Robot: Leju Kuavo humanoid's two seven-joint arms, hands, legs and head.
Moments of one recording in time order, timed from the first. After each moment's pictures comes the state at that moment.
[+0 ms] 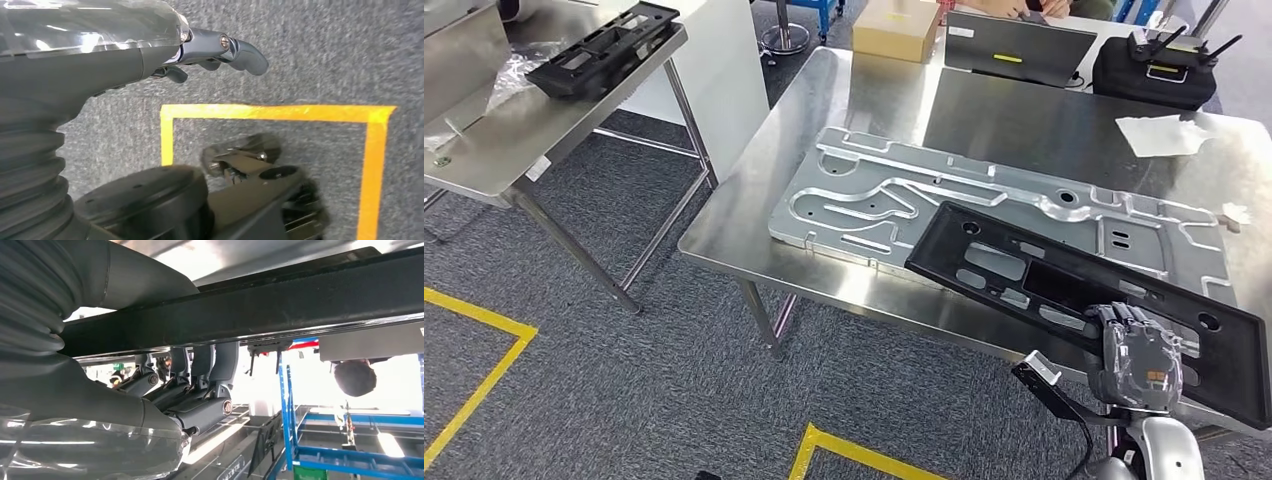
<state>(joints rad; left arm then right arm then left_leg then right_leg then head) -0.09 -0.19 0.86 -0.21 -0.92 0.09 -0.29 0.05 -0.11 -0.09 -1.66 1.26 -0.53 -0.09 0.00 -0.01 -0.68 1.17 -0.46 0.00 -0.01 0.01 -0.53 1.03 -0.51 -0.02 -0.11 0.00</state>
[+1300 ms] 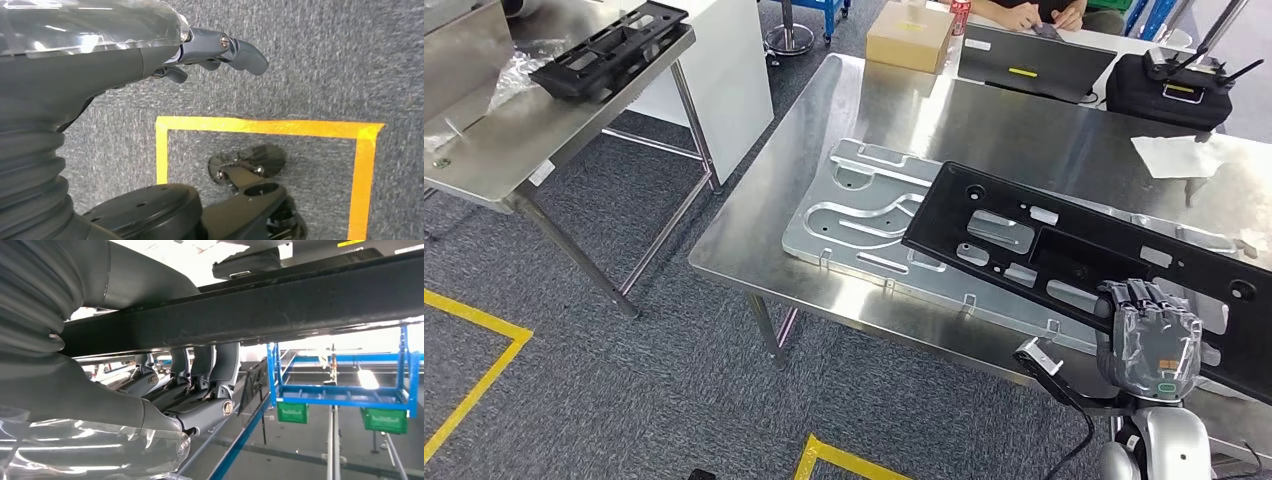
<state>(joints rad) -0.09 -0.19 0.87 -0.21 -0.96 0.09 -0.28 0.02 -0.10 -0.10 -1.72 1.36 -0.63 -0.08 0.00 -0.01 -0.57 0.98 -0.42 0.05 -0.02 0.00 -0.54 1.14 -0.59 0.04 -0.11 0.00</state>
